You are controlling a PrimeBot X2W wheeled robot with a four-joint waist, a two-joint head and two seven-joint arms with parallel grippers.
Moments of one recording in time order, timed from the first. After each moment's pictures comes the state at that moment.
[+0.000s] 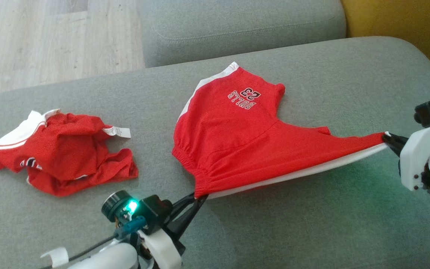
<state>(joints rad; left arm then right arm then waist) -0.50 0.53 -1.23 0.13 -0.72 0.09 -0.11 -0.56 -0.70 0.73 0.55 0.78 0.13 0.37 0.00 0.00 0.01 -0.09</state>
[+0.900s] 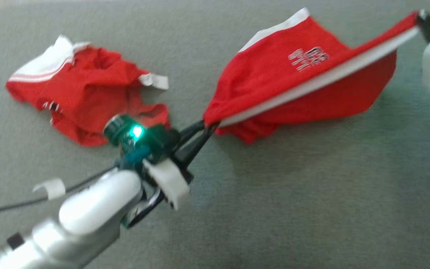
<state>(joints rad) -0.77 0.47 -1.17 0.15 -0.71 0.03 -0.05 -0.86 -0.61 0.48 0.51 0.41 0.13 0.44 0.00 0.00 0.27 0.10</state>
